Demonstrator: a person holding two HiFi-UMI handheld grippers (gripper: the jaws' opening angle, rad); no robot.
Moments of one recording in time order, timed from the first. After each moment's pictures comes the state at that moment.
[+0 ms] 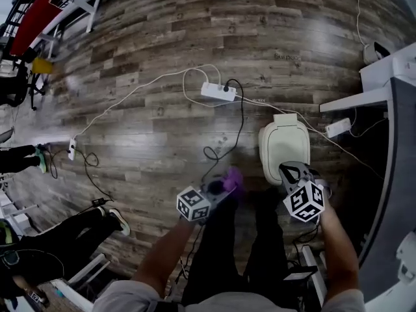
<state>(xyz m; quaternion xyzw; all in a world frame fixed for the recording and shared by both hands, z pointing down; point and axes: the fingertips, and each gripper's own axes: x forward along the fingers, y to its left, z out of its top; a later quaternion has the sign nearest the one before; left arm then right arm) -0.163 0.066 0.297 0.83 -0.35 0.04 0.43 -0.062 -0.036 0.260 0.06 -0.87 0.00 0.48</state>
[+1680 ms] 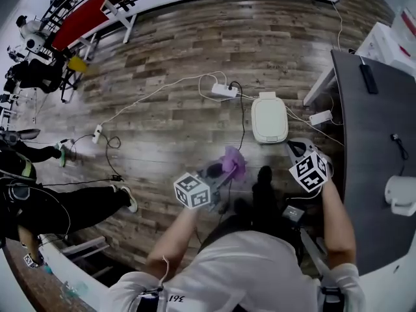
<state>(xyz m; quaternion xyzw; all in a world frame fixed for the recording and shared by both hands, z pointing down) -0.047 0.232 0.005 0.83 -0.45 -0.02 0.33 0.089 0.108 0.033 0.15 -0.89 -0.05 0.42</state>
